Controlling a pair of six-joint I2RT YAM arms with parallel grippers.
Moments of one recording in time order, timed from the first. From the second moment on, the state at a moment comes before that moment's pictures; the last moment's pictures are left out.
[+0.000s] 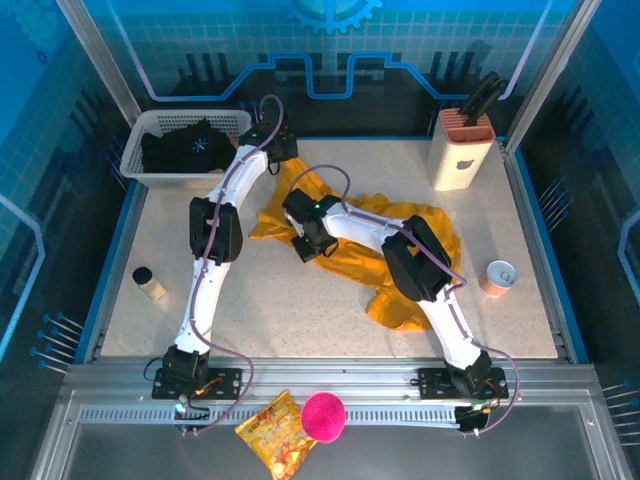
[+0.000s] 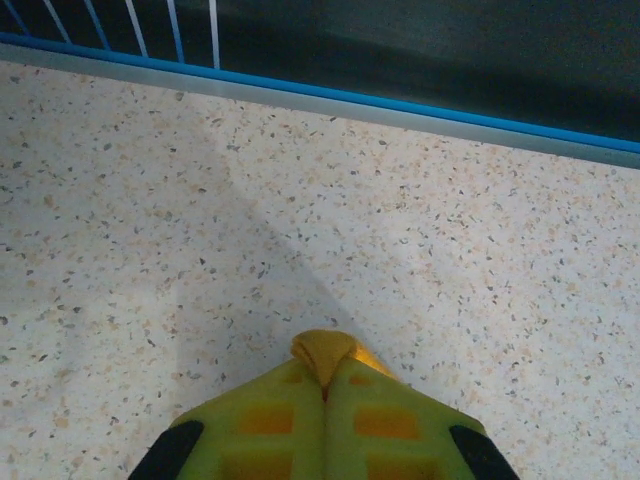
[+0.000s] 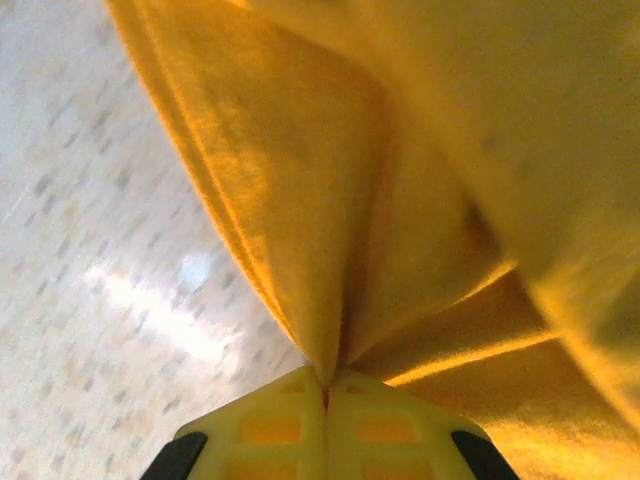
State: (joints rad) left arm -0.21 2.61 2.51 -0.72 -0.08 -0.40; right arm 0.79 2.25 1.76 -0.85 -0.02 0.19
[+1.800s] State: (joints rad) left arm -0.38 1.86 1.14 -0.52 -0.06 -0.63; right arm 0.37 1.42 0.98 -0.77 -0.11 0.43
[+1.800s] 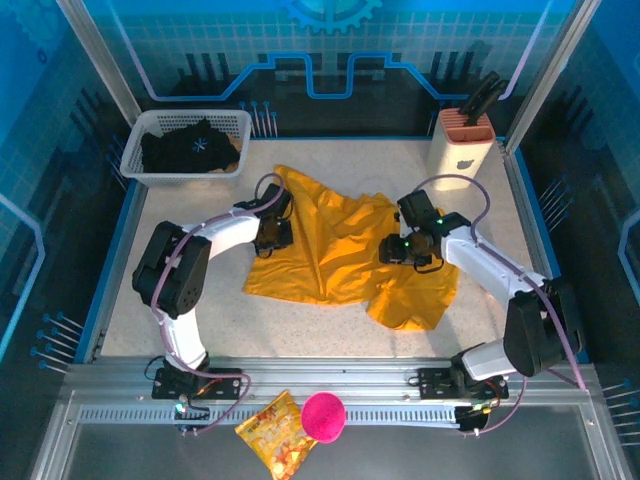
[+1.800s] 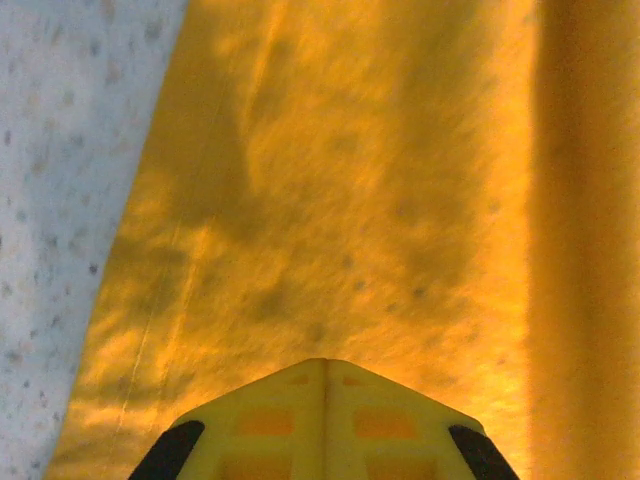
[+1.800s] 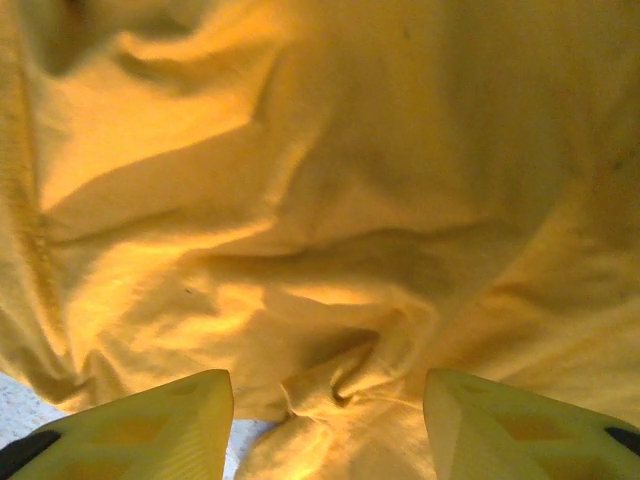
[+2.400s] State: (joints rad) left arm -0.28 1.58 0.85 -0.69 -0.14 -0.77; right arm 0.32 1.36 0.86 -0.70 -0.11 0.49
